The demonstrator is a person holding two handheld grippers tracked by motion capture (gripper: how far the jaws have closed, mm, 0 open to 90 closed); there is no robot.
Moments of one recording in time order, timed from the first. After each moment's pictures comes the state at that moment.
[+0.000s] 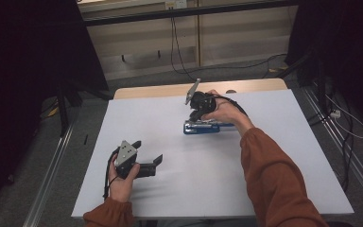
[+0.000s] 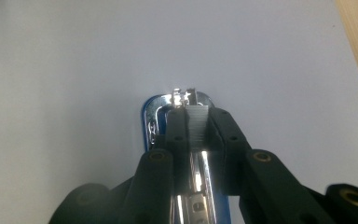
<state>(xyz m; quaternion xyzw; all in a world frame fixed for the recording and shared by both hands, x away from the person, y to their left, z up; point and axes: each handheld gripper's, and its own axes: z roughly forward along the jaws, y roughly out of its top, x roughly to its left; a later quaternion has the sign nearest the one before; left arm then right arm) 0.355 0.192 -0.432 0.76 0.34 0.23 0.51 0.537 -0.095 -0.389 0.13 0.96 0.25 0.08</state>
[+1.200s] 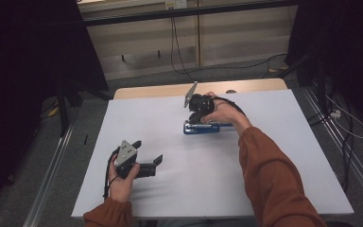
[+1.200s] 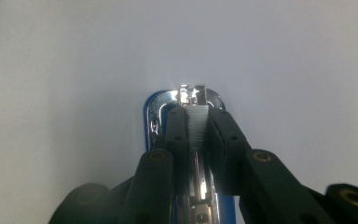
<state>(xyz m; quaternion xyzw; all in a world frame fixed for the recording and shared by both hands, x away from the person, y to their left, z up) 0.356 0.192 -0.432 0.76 0.33 0.23 0.51 0.542 -0.090 -0.401 0.10 0.96 0.24 0.06</state>
